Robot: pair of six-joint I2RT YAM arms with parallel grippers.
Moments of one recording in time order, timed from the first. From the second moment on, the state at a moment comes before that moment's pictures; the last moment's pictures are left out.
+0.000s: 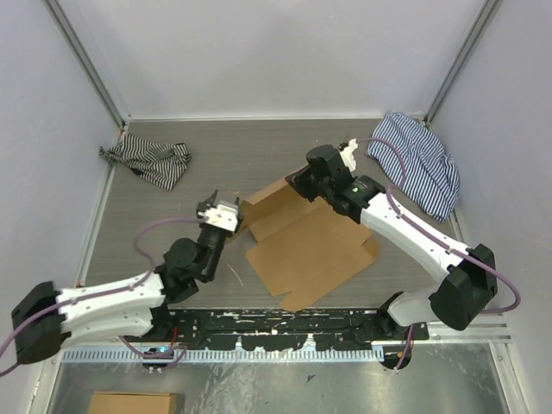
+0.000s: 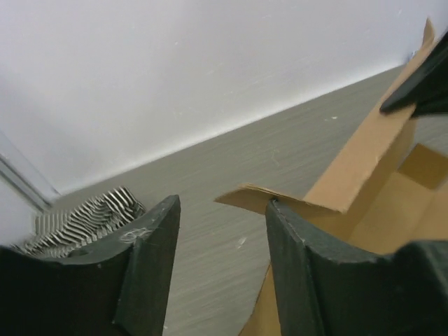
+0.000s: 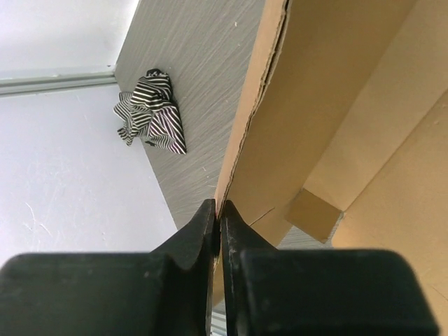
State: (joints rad) left arm -1.10 1.03 0.39 0.95 -0.81 0.54; right arm 0.67 1.38 1.24 -0.46 0.22 1.38
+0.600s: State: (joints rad) left arm -1.11 0.63 0.78 -0.15 -0.69 -0.14; right arm 0.67 1.40 1.14 -0.29 0.11 1.37
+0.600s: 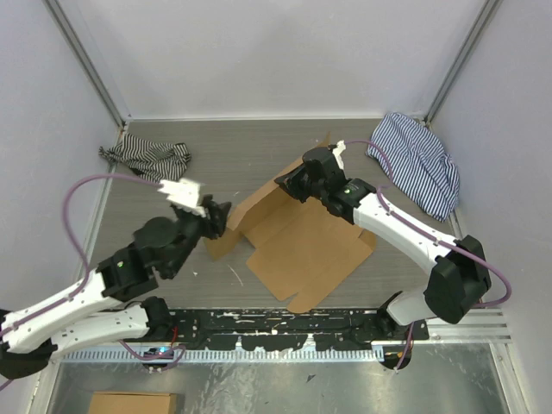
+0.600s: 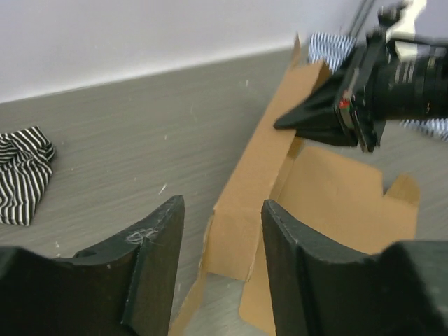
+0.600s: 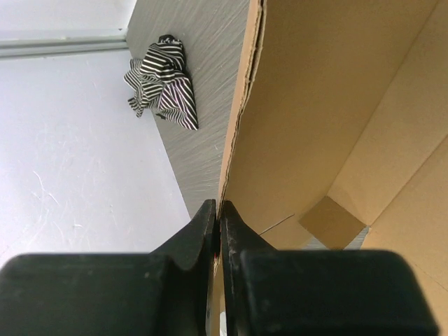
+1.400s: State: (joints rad) left arm -1.11 0.89 0.88 -0.54 -0.67 -0.32; right arm 0.58 1.57 1.17 -0.10 -0.15 1.30
